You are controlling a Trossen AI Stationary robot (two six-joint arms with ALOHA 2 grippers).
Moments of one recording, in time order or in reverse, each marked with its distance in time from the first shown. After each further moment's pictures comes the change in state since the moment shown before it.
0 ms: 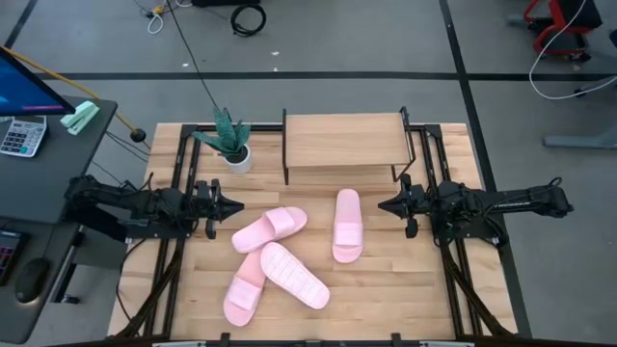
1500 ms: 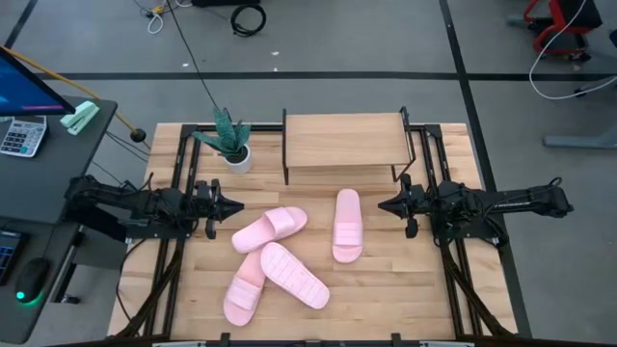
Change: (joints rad) left arm 0.000 0.000 0.000 0.000 0.000 0.000; right arm 0.000 0.000 0.000 0.000 0.000 0.000
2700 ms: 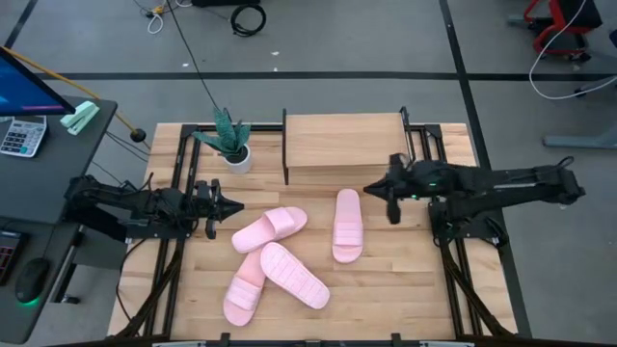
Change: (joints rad) left arm 0.000 0.000 0.000 0.000 0.000 0.000; right arm -0.036 0.594 0.622 -0.343 0.060 0.033
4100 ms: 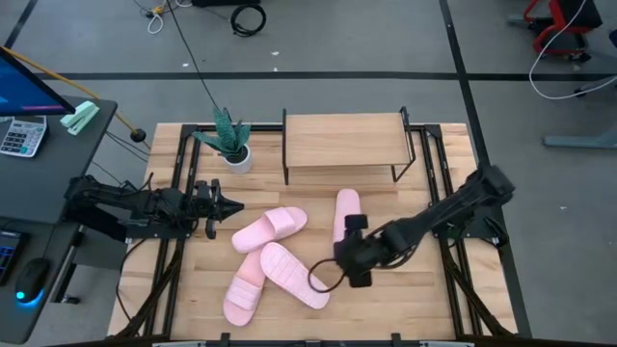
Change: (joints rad) left arm 0.000 0.000 0.000 0.000 0.000 0.000; right arm 0.503 0.888 0.716 -0.600 0.237 0.163
